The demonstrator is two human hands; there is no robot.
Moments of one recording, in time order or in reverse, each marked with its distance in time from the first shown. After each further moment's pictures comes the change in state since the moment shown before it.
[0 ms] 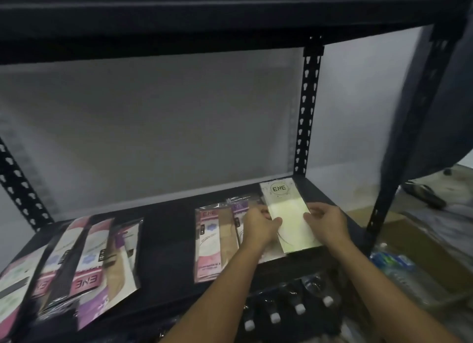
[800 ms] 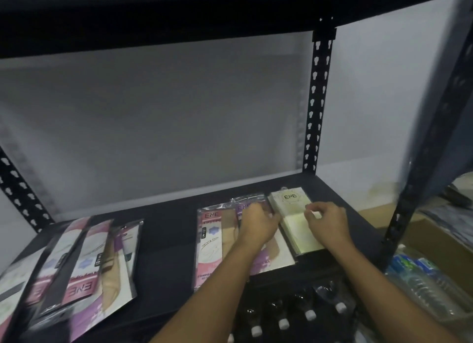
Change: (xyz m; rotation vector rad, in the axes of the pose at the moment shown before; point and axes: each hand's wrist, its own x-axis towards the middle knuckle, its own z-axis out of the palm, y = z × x) left_hand 0.028 -0.010 -0.012 0.249 -0.020 0.060; right_hand 0.016 -0.001 0.026 -0.186 -0.005 -0.115
